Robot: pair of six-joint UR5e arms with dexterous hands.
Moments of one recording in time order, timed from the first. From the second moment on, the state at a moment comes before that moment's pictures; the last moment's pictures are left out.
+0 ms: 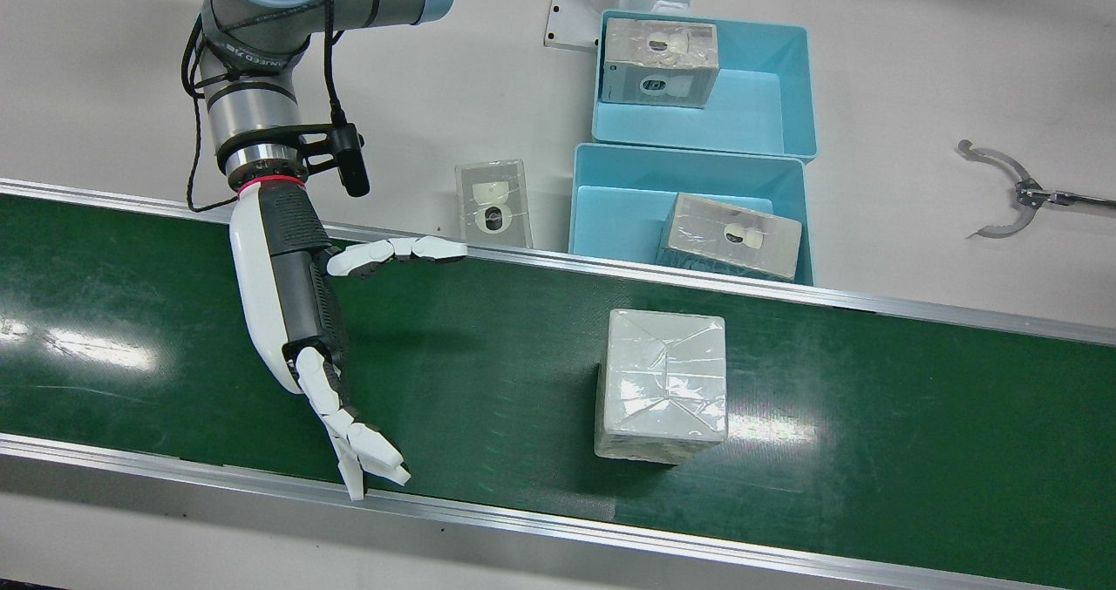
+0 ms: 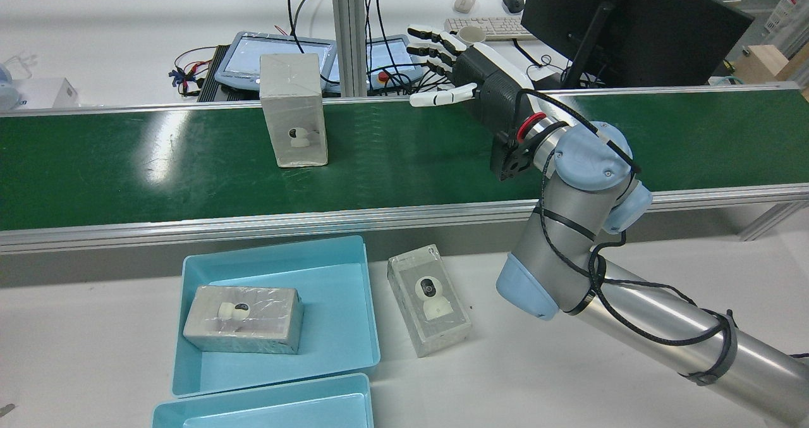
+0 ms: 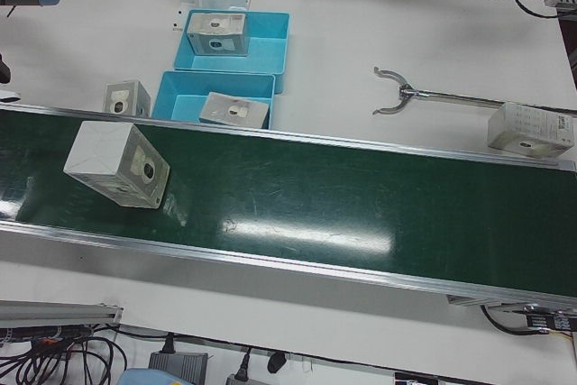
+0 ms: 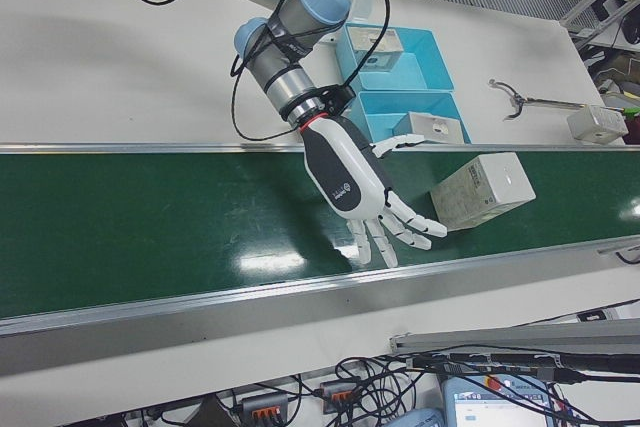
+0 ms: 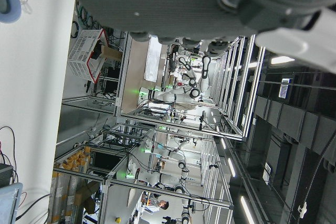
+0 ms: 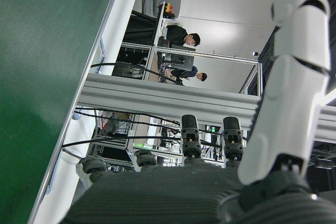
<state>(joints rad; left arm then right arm) -1.82 -1.80 -1.75 0.40 1.93 -0.16 0.83 -0.89 1.67 -3.60 -1.22 -0.30</state>
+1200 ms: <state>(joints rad) -1.82 -1.80 -1.75 0.40 1.93 -0.16 0.80 -0.89 1.65 -3.59 -1.20 -0.29</state>
